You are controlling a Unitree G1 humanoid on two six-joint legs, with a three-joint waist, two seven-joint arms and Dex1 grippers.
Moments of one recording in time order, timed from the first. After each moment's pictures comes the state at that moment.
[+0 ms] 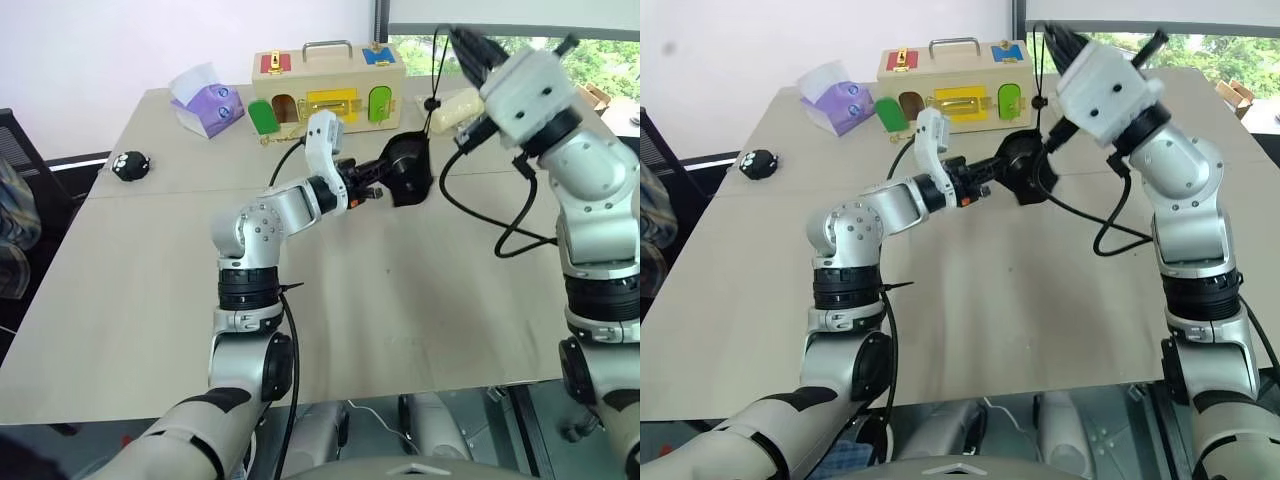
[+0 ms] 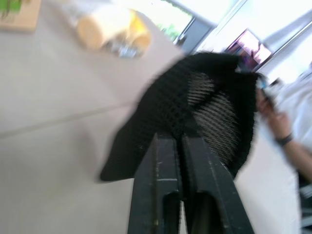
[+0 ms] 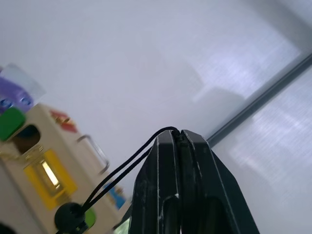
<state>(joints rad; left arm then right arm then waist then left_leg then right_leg) -0.88 0.06 0.25 0.03 -0.65 1.06 -0.36 -0.85 -0.51 0.02 -0.18 -0.15 -0.04 0.46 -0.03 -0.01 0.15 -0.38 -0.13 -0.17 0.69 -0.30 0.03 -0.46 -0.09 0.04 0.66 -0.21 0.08</state>
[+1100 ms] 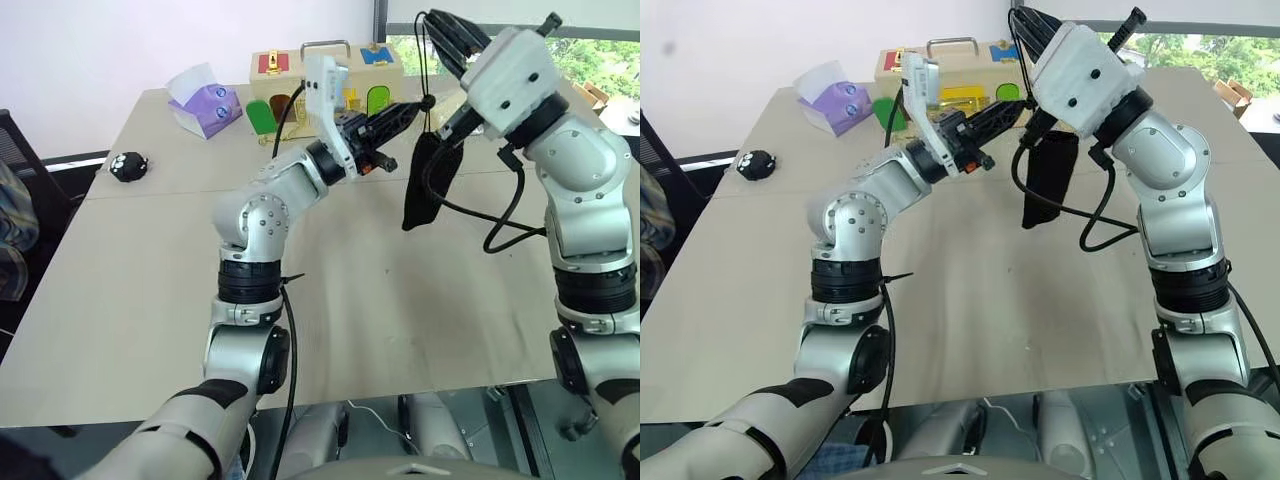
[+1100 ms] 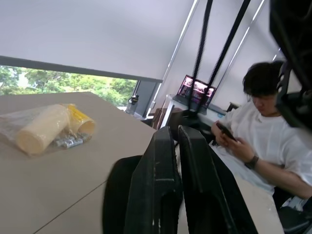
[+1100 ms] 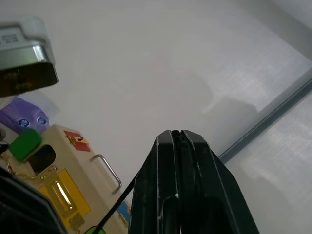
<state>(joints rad) -0.91 0.11 0.08 0.02 -0.62 0.74 -0.50 -0.86 -0.47 0.06 -0.20 -0.12 0.03 0.50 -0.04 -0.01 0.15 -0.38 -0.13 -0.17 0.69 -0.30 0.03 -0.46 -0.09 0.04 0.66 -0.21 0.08</state>
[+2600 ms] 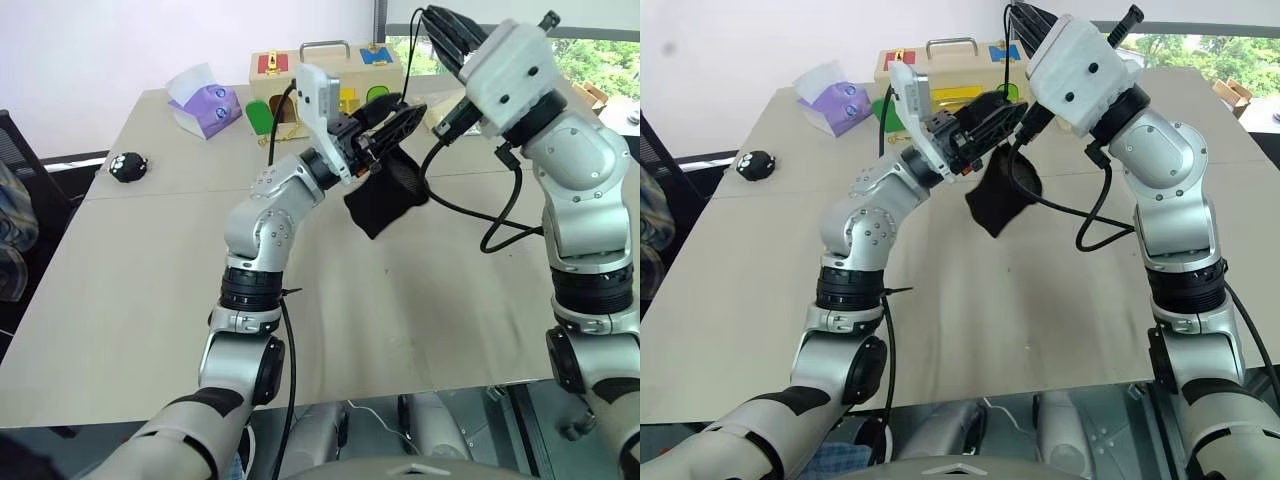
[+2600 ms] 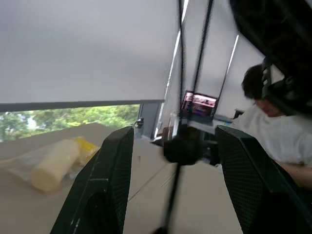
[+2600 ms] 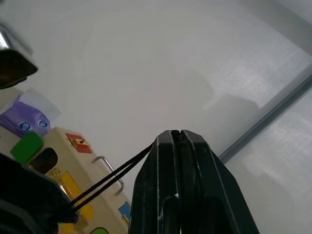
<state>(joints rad) -0.85 0.12 0.04 0.09 -0.54 0.45 -0.63 -0.86 -0.45 0.07 -0.22 -0.11 0.07 0.49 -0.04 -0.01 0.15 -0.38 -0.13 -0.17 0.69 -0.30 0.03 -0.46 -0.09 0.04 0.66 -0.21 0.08</state>
